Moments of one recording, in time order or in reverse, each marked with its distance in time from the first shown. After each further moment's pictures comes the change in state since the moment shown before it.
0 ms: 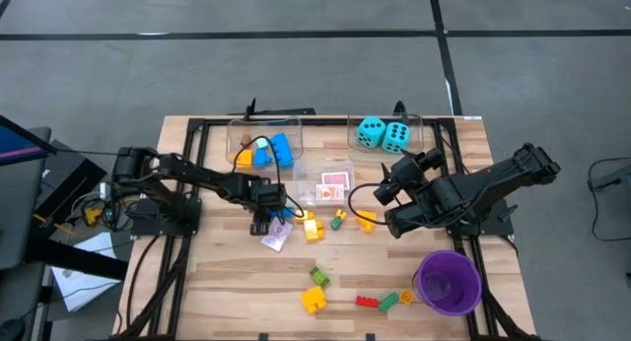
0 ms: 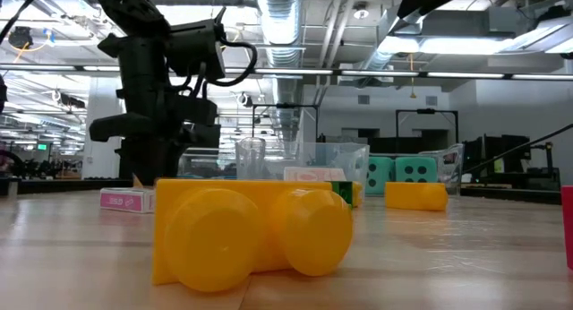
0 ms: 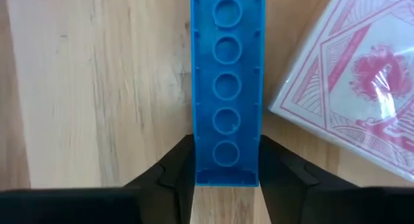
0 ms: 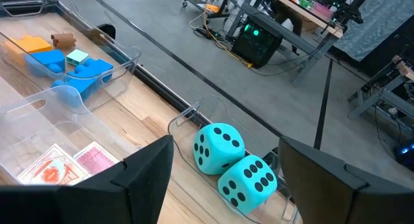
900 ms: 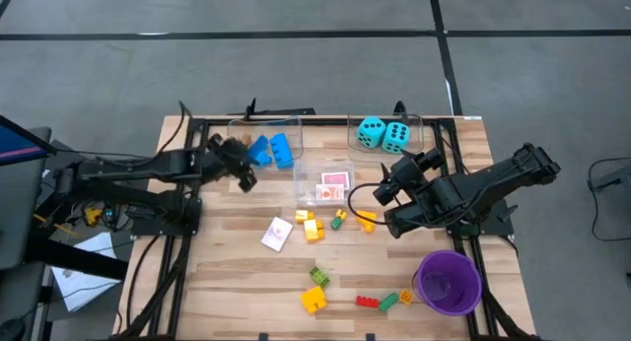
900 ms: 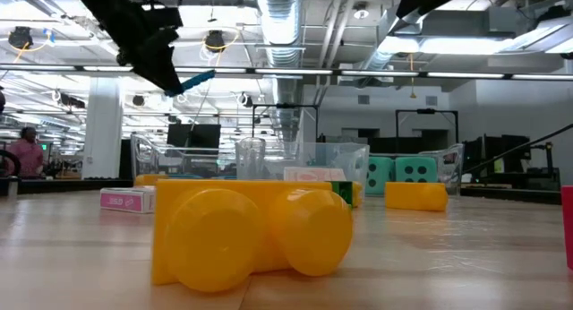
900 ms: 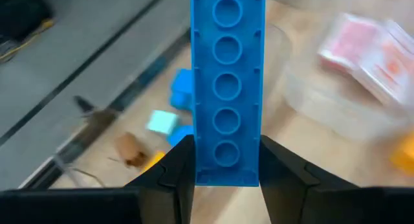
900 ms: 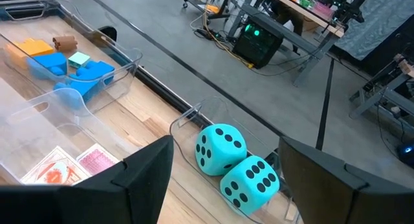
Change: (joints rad) left arm 0.142 -0.644 -0.002 -0.142 -0.463 -0.314; right arm 0.000 0.000 0.000 0.011 0.000 -0.001
